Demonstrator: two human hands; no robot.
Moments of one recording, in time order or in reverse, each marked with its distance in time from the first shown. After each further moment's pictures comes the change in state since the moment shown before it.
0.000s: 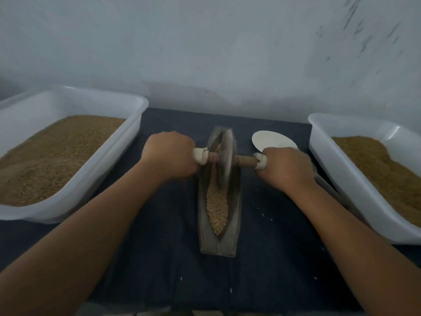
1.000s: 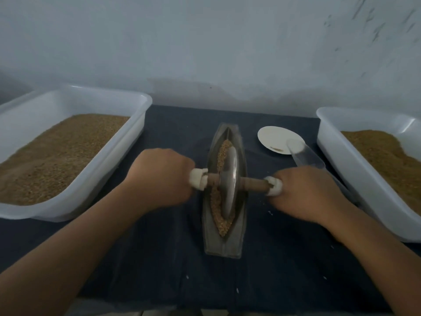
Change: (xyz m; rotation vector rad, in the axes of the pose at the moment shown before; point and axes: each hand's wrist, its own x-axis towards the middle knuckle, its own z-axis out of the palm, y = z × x) left_hand -0.060 -0.012 0.002 0.057 0.052 0.144; right_hand -0.061 0.010 -0.020 0.104 -0.077 -0.119
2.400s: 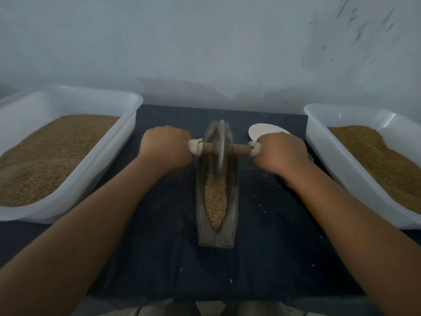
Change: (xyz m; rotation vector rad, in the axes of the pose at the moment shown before) left_hand 0.070 0.000 0.012 -0.046 -0.021 -0.170; right_hand 0.081 -0.001 0.006 -0.133 0.028 0.110
